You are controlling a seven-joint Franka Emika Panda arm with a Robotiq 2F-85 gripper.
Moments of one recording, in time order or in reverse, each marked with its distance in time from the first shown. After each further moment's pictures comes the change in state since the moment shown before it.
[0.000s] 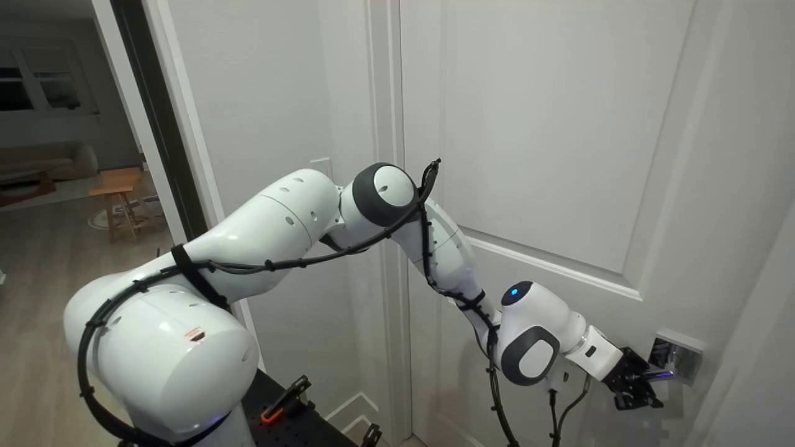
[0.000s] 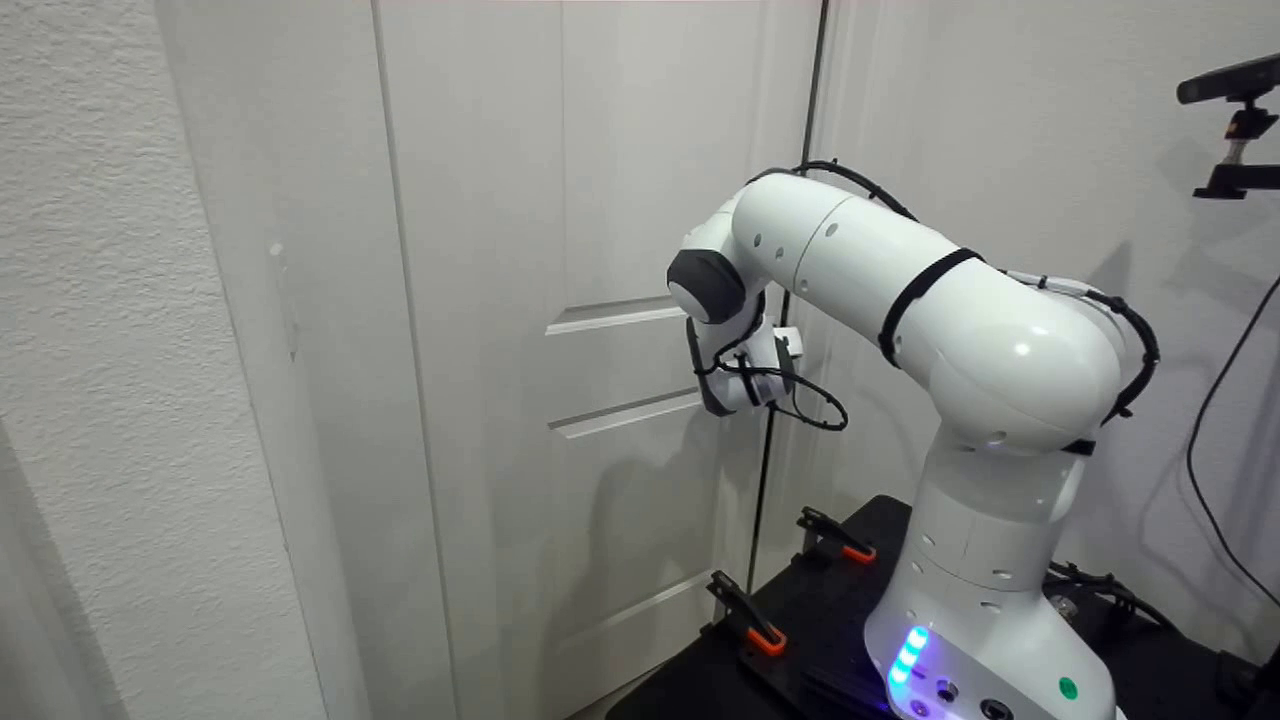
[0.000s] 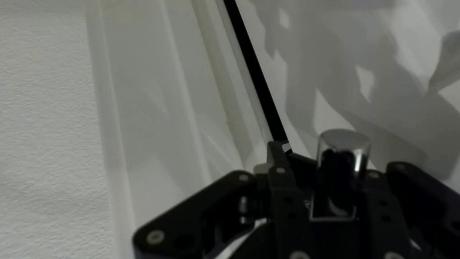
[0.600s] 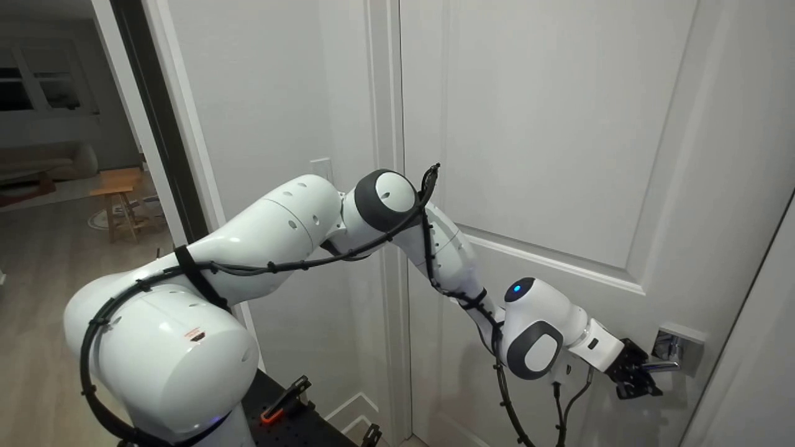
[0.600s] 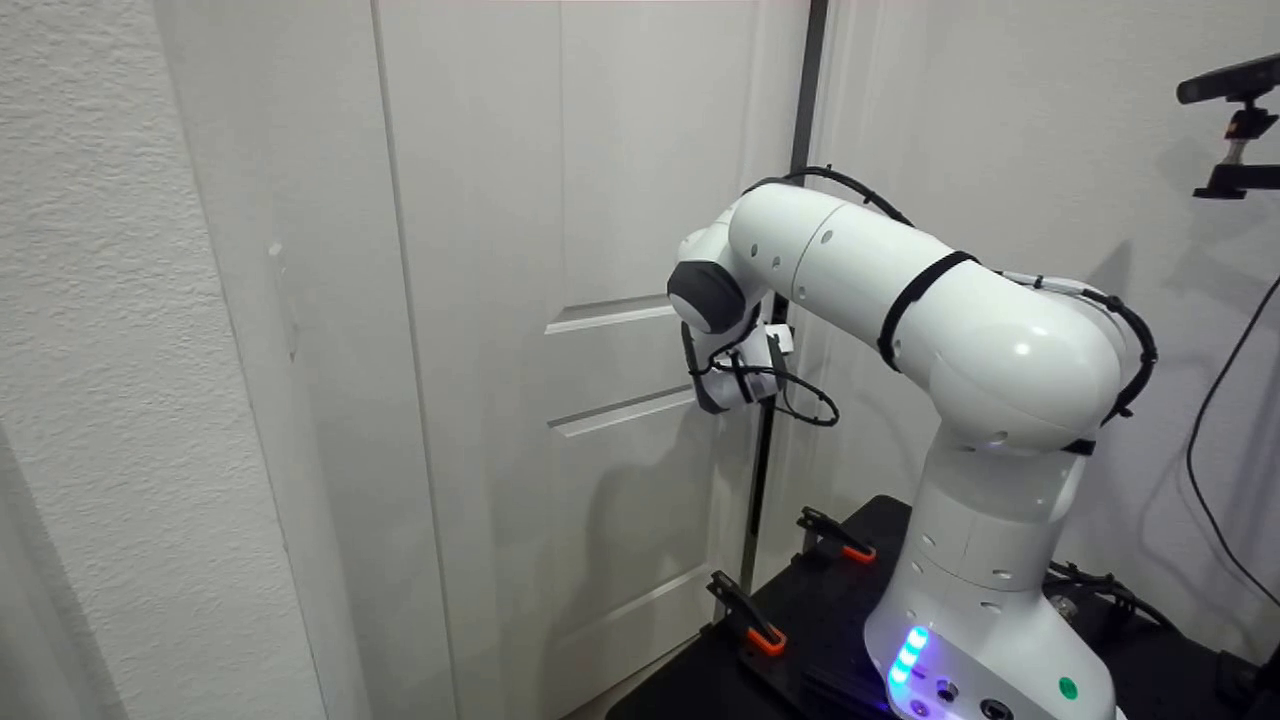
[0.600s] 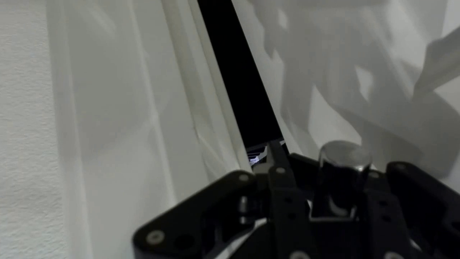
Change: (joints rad) arm 0.000 0.040 -0.015 0.080 0.002 -0.024 0.004
